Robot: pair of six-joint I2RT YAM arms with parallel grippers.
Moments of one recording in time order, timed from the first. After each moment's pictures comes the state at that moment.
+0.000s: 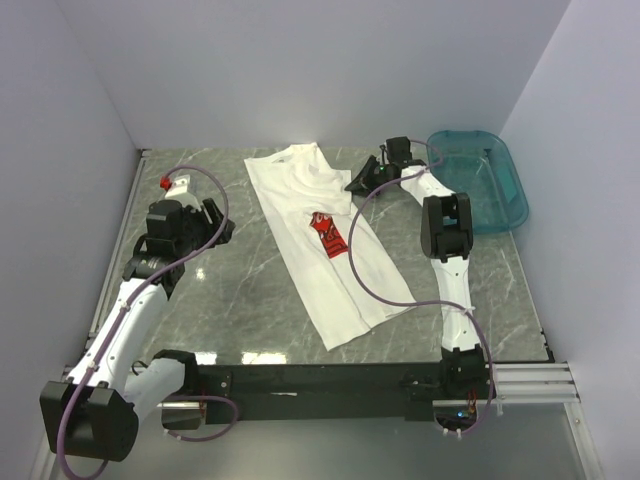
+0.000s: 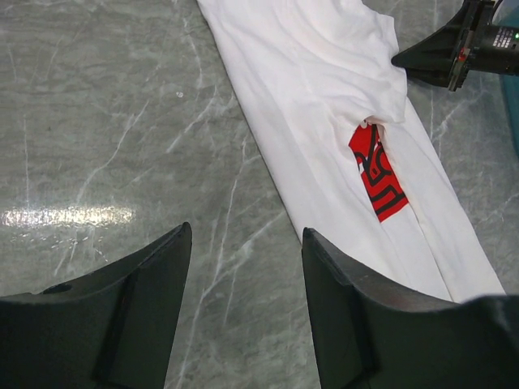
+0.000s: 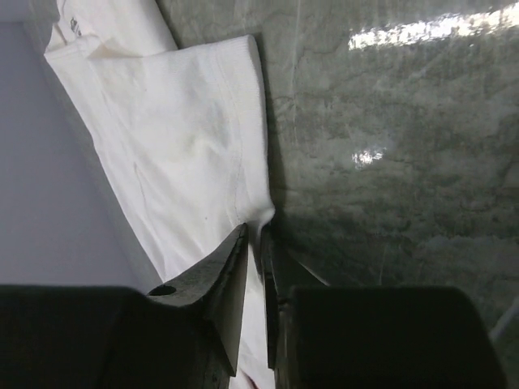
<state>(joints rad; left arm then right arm) -0.12 0.97 0.78 -0.25 0.14 -0.38 0.16 2.59 2.14 -0.41 -0.63 0.75</state>
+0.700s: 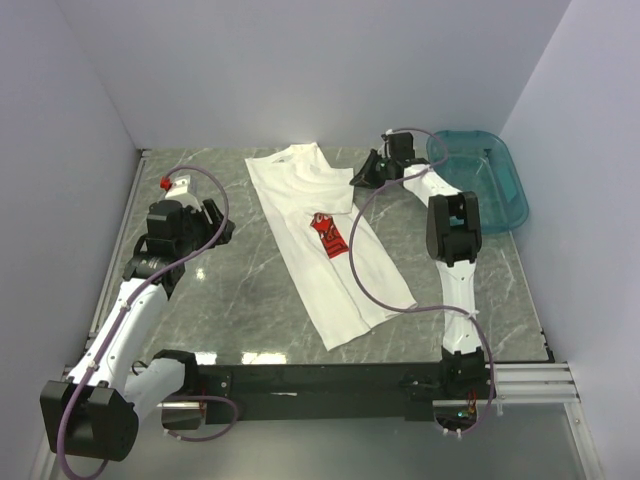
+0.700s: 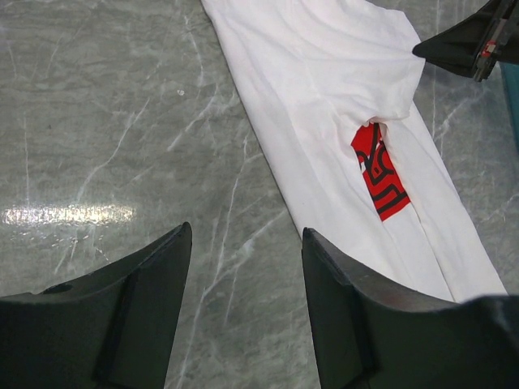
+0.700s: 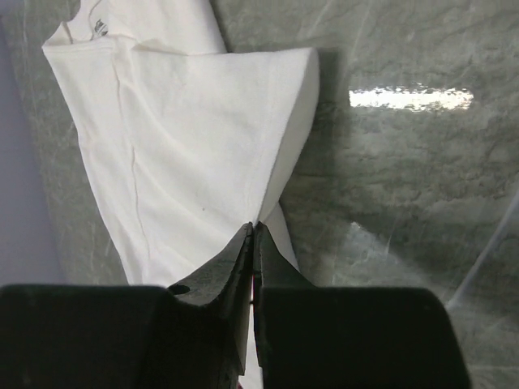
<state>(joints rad) -0.12 0.97 0.77 -0.25 0.13 -0.38 0.17 2.45 1.99 -0.30 -0.51 0.62</state>
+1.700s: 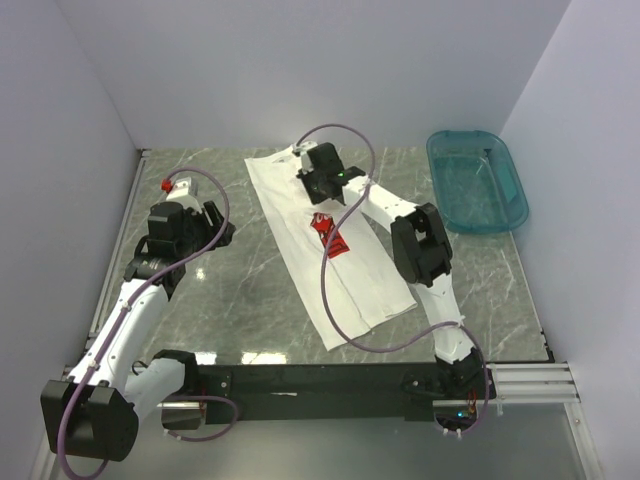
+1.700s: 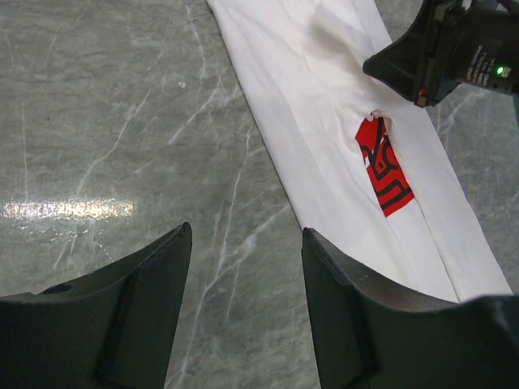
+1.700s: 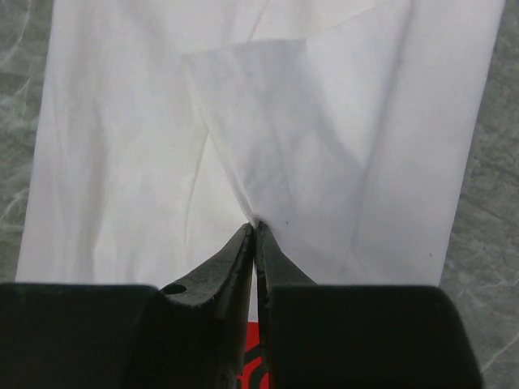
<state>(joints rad) -0.12 0.97 0.76 -0.25 0.13 -0.38 0.55 2.33 1.97 -0.39 -0.02 -0.02</state>
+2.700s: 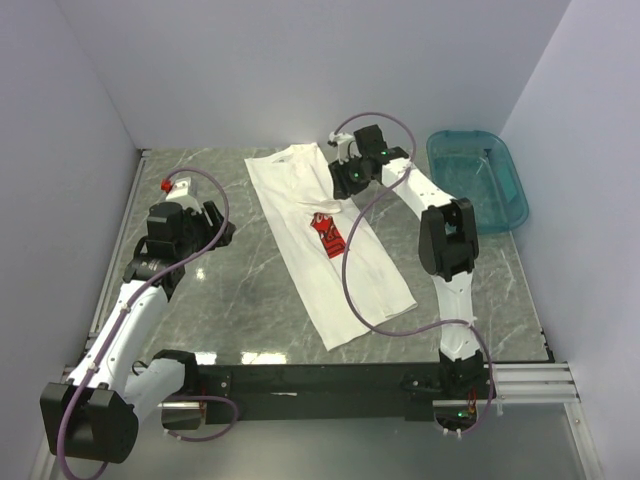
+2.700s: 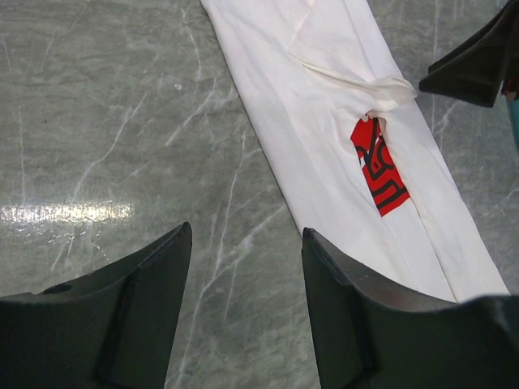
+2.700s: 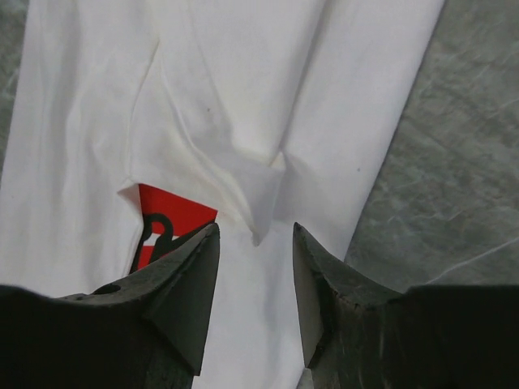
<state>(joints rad) -0.12 0.96 0.76 -0.25 0.14 -0.38 0.36 2.23 1.97 -0.61 -0.36 -0.19</state>
